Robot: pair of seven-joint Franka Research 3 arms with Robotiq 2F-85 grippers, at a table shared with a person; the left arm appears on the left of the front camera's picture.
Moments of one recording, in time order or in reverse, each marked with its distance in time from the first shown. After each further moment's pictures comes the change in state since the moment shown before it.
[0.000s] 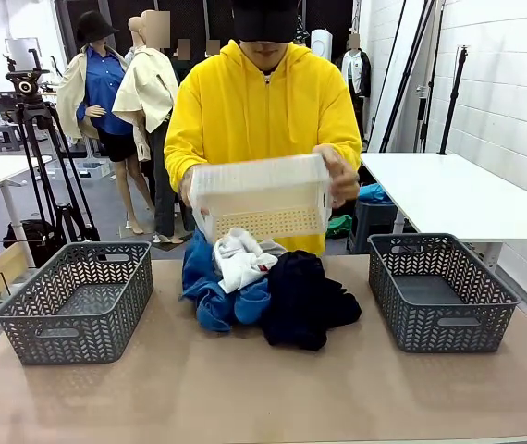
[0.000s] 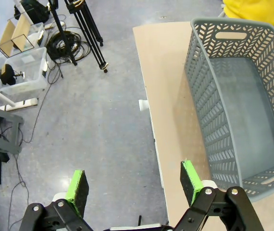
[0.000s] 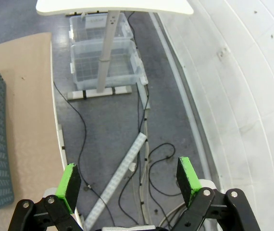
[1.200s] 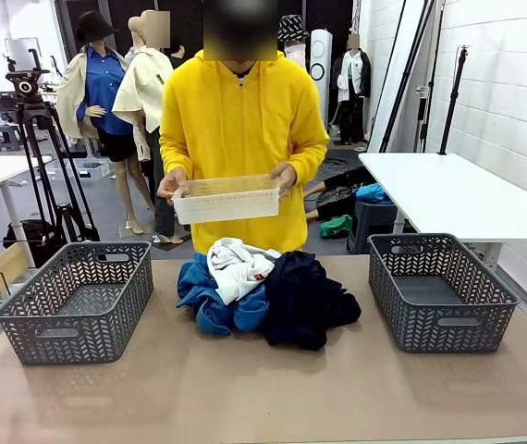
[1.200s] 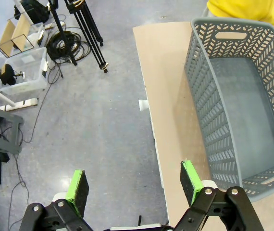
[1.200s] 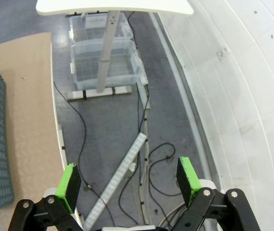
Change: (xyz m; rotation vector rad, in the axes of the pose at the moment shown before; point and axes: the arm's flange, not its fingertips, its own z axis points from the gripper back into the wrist) left arm 0.000 0.000 0.000 0.000 0.000 0.000; right arm 0.000 0.000 0.000 0.000 0.000 0.000
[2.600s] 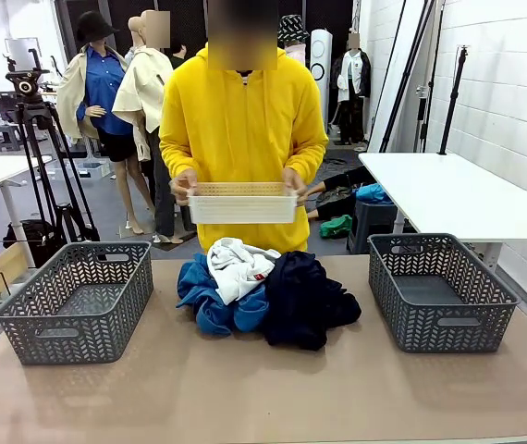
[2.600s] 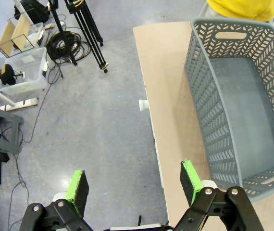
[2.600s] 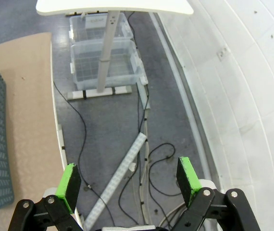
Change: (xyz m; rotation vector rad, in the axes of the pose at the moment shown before) left arm 0.000 0.000 0.000 0.000 0.000 0.000; right arm 0.000 0.000 0.000 0.000 0.000 0.000
